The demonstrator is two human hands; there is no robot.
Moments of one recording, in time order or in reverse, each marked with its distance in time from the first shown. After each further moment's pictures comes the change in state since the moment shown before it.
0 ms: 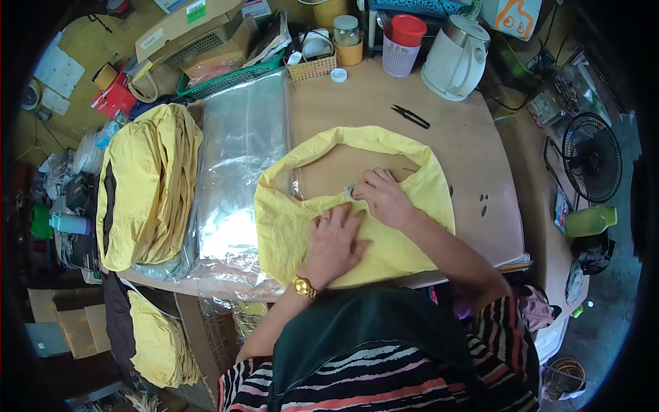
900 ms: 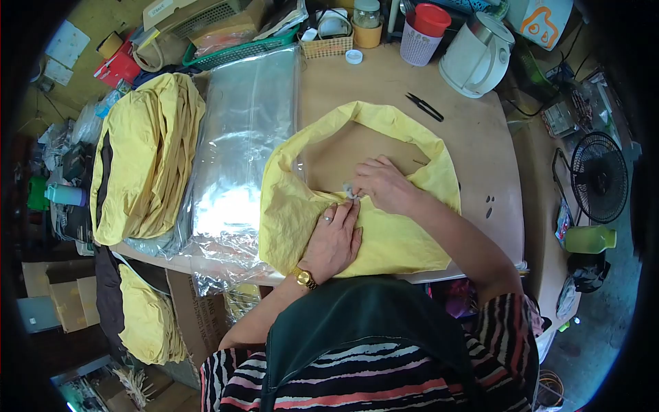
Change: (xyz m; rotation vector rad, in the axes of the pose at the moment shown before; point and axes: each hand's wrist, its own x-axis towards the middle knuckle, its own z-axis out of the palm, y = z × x) left_hand -0.021 0.001 0.025 -0.032 -0.028 -0.021; right_hand 0.020 0.001 -0.012 0.167 -0.369 -0.065
